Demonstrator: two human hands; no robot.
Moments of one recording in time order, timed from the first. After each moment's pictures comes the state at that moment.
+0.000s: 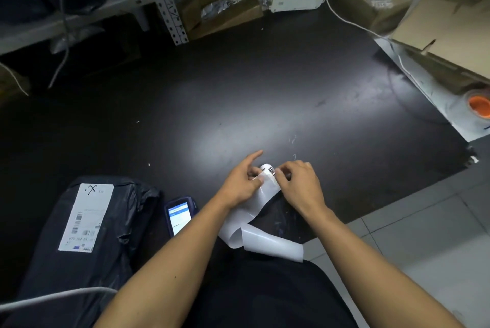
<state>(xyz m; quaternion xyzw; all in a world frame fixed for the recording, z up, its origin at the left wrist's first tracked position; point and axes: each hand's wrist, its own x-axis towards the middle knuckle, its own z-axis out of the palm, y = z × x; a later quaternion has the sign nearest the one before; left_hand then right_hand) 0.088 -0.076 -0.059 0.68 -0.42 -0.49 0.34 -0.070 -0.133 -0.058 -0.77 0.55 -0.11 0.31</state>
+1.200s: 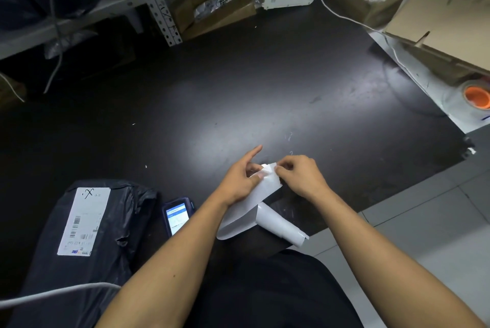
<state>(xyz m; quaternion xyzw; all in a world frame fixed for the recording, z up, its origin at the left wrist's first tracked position) 0.084 -0.080 -0.048 0.67 -0.42 -0.51 0.34 -0.077 -0.155 -0.039 -0.71 0.54 -0.05 0.44</state>
